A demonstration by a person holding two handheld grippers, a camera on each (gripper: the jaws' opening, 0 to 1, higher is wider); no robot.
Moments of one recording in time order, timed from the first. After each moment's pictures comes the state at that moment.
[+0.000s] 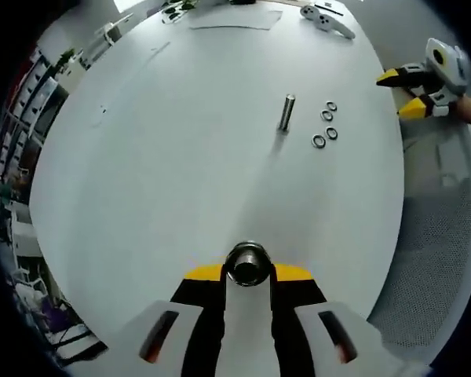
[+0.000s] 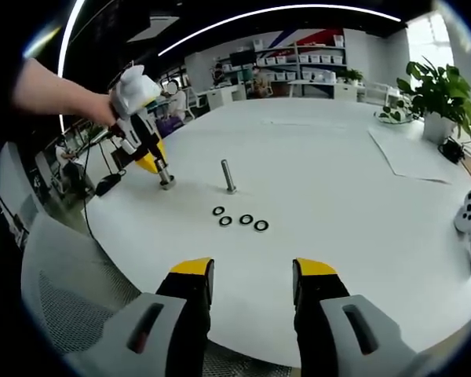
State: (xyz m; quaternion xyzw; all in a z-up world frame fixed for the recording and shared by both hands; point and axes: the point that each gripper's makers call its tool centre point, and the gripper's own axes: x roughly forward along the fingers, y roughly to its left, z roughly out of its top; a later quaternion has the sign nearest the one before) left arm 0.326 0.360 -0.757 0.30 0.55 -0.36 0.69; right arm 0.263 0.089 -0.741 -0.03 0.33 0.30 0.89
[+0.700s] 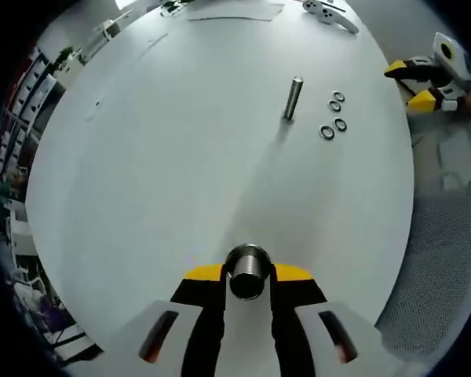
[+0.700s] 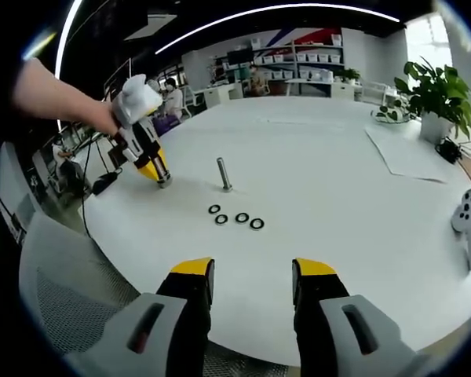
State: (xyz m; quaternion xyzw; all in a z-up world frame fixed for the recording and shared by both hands) left arm 0.327 0.362 -0.774 0.31 0.55 -0.36 0.69; right arm 0.264 0.086 -0.742 -0.03 0.33 0.29 0.89
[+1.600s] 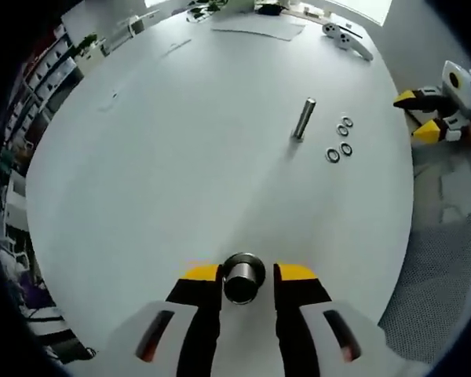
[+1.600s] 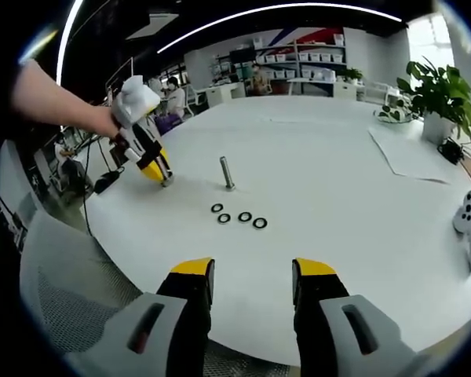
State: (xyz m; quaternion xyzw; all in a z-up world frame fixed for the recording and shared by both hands) left arm 0.330 0.355 -0.769 0.23 0.53 -0.33 0.75; right arm 0.262 0.088 -0.743 -0.04 0.33 0.30 0.89
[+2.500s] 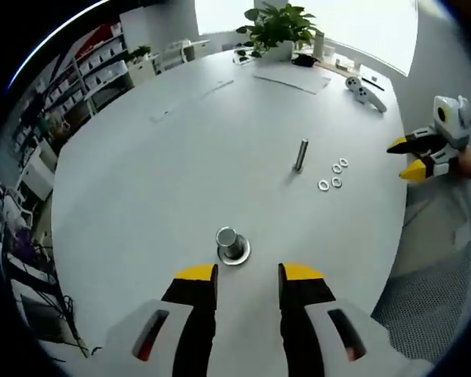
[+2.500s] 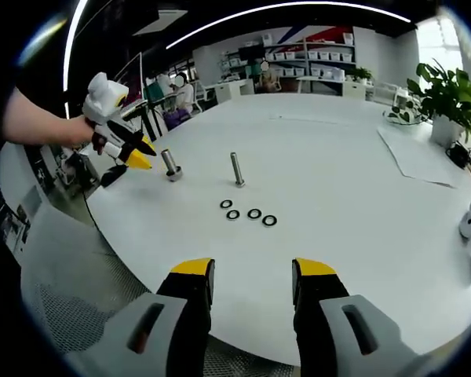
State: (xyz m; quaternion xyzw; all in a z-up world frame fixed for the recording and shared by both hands) left arm 0.288 0.367 -0.729 0.13 0.44 -0.25 0.85; right arm 0.257 0.096 -0.745 -0.05 0.34 0.32 0.88
